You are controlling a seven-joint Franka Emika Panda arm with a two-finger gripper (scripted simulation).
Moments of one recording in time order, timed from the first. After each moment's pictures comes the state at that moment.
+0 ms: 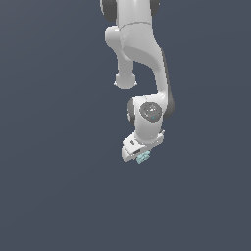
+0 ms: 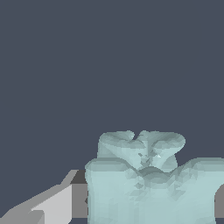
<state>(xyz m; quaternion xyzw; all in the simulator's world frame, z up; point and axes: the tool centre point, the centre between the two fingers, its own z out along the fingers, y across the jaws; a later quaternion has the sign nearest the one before) 0.028 0.077 0.048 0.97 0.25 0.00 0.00</state>
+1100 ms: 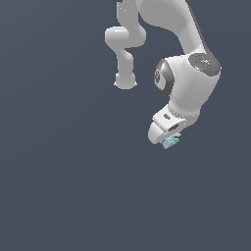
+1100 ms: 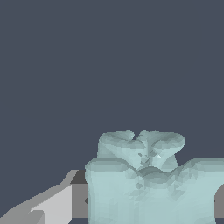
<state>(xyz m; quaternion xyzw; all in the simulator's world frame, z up) 0.025 0.171 0.190 0.97 0.25 0.00 0.00</state>
